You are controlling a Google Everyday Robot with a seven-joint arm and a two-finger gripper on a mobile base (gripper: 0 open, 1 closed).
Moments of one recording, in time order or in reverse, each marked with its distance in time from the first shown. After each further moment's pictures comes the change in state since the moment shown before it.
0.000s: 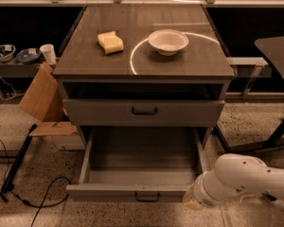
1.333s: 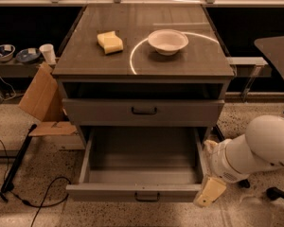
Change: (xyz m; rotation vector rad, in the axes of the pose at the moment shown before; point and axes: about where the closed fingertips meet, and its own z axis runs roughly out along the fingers) arm -0.056 -0.009 -0.160 0.159 -0.051 -0.093
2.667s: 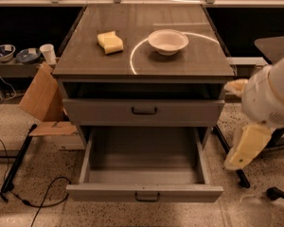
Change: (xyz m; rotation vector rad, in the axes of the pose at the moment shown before) arm -0.080 -0.027 -0.198 0.080 0.057 -0.172
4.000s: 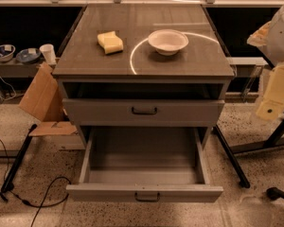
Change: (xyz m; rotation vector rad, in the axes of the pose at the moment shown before) arm -0.013 -0.048 -0.089 0.044 0.135 0.018
